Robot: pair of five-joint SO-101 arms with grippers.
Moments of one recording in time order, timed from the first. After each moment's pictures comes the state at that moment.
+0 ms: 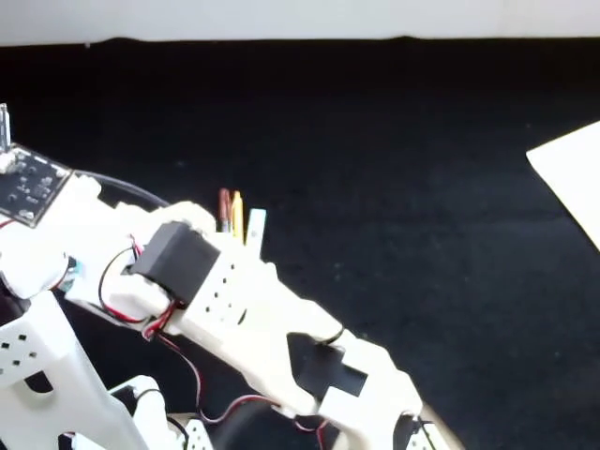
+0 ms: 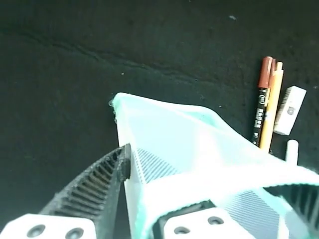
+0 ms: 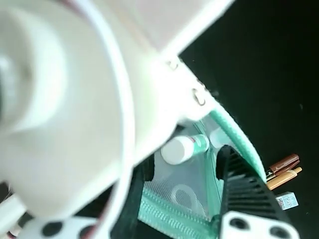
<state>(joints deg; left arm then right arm) -36.2 -43.2 14.0 89.5 -11.6 -68.1 23.4 -64.2 100.1 4.3</state>
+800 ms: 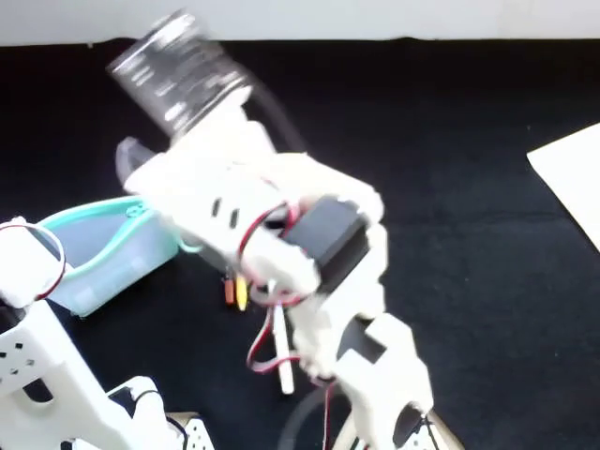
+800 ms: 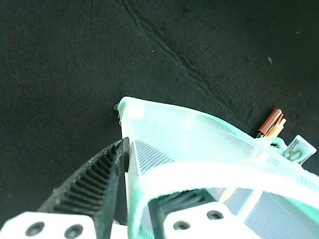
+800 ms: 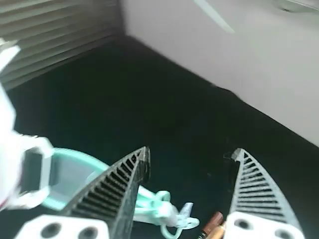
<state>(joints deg) -36.6 -43.3 17.9 88.5 -11.6 -49.3 22.7 -94.8 100.6 -2.0</state>
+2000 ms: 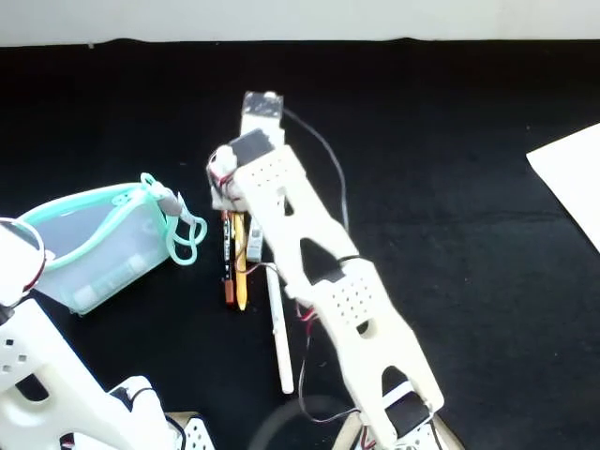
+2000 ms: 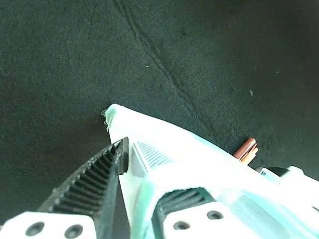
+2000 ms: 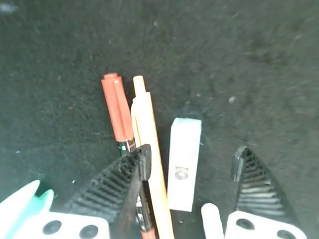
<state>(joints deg) -43.2 -43.2 18.5 82.9 -4.2 -39.5 56.3 -63.3 93.0 -37.2</state>
